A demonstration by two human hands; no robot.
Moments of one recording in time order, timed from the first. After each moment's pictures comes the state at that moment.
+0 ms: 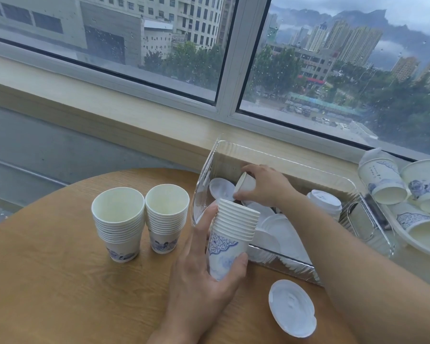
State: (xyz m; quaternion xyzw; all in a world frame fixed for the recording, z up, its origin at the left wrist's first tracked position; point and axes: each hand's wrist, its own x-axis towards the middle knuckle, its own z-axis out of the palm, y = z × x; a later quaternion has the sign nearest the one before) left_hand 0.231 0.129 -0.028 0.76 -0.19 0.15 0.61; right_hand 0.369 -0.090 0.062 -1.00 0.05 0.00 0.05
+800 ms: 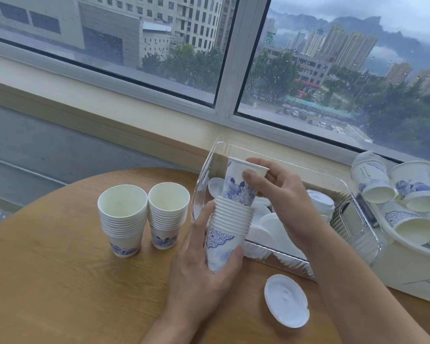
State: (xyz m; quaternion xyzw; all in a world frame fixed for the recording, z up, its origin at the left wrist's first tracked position) left_hand 0.229 0.130 -0.025 0.76 -0.18 0.14 0.61; right_hand 0.255 -0.036 0.107 -0.77 0.00 -0.12 0.63
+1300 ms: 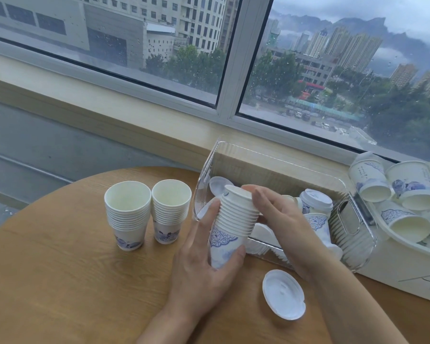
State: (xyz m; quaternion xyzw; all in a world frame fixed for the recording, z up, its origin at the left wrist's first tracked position) left_hand 0.225 0.130 -0.025 0.75 -0.20 0.17 0.61; right_hand 0.220 -0.033 0.080 -0.79 0.01 -0.07 0.61
